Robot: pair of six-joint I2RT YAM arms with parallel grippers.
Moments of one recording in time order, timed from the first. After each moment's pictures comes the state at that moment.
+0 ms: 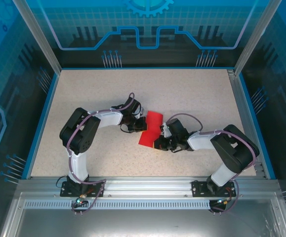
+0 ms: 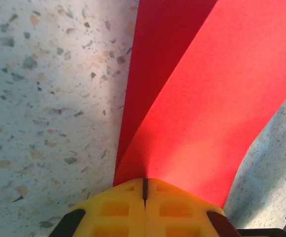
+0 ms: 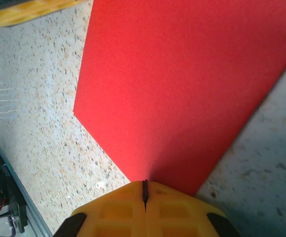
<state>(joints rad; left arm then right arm) -0.51 1.95 1.13 -0.32 0.45 -0.63 0.62 1.60 0.56 0.10 -0.50 0.73</state>
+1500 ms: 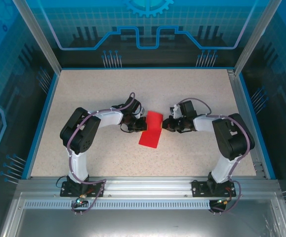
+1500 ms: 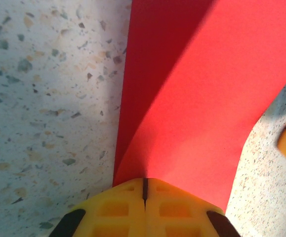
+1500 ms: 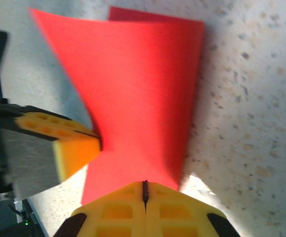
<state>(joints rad) -0.51 1.96 1.14 -0.34 0.45 -0.60 0.32 1.75 0.81 -0.02 -0.66 0.59</state>
